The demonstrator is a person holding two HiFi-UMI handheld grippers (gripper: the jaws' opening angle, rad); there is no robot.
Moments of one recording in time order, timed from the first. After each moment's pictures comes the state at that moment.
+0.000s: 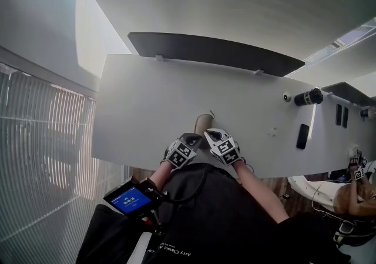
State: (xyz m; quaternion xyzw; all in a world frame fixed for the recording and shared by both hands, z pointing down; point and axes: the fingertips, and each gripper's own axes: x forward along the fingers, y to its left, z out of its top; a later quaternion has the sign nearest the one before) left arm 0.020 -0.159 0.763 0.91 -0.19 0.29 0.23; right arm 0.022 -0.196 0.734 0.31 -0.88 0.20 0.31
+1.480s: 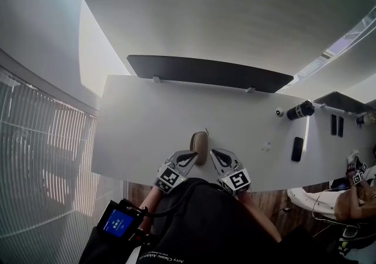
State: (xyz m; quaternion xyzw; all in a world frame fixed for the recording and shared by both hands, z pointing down) left arm 0.010 -0.164 0.635 0.95 -0.23 0.16 0.12; right arm 0.056 -0.180 0.587 0.40 -0.90 0.12 0.14
